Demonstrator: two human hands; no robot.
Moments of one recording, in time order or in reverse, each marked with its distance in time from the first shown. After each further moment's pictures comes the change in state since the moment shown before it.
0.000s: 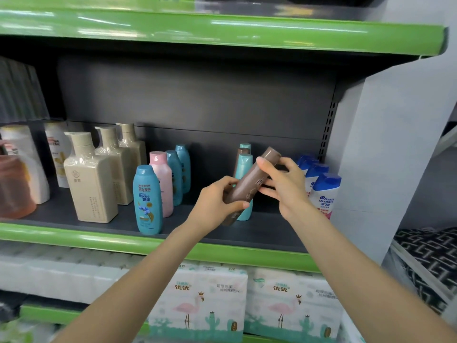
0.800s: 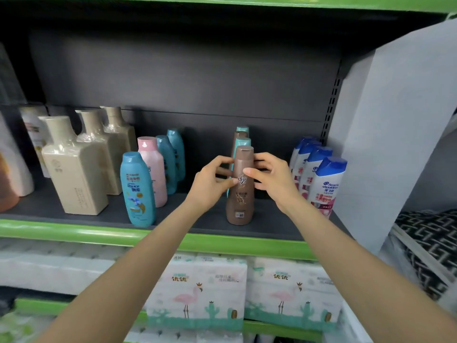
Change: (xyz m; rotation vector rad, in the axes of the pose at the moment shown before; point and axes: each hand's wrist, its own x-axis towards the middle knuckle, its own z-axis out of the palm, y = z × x) left_hand 0.030 -0.025 0.013 -0.232 0.000 -0.109; right_hand 0.025 0.044 -0.007 -0.336 -0.222 -0.114
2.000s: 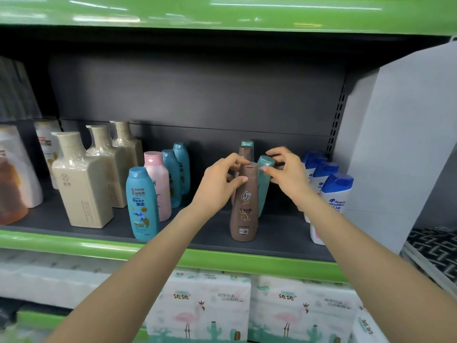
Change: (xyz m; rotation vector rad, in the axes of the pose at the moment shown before) left_hand 0.014 0.031 -0.006 0.242 0.052 0.214; right_hand 0.042 -0.012 -0.025 -0.334 0.111 -0.114
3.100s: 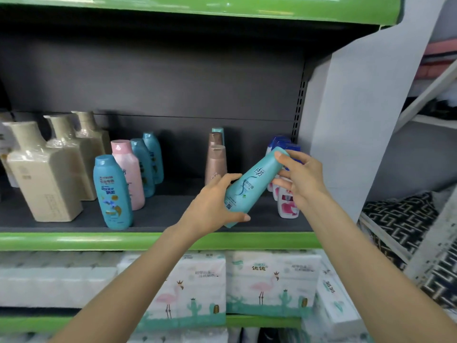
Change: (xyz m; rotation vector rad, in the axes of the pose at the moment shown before) left_hand -0.058 0.020 0.041 0.050 -0.253 -0.020; right_hand -0.077 -0.009 -0.061 0.662 0.289 0.374
